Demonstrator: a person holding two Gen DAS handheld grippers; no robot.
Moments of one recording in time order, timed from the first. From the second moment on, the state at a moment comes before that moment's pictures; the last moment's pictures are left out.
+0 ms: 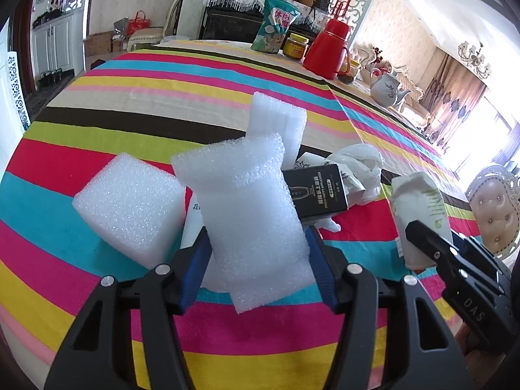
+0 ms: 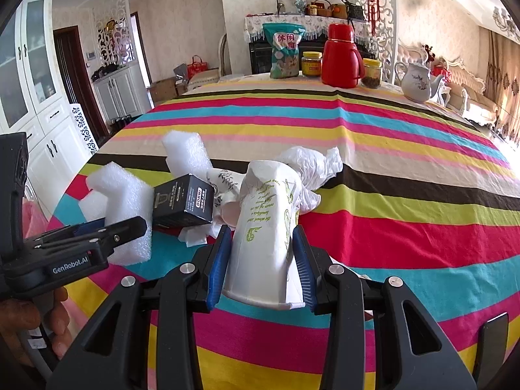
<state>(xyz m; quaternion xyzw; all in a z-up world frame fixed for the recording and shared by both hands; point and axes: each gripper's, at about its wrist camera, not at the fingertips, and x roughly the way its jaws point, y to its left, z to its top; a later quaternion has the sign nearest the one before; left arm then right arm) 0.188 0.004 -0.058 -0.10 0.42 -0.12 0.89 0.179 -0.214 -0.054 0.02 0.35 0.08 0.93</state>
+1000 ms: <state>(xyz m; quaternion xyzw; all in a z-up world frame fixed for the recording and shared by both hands) 0.078 0.162 0.037 -0.13 0.30 -0.02 0.94 0.153 -0.123 0.010 0.00 0.30 0.17 0.94</state>
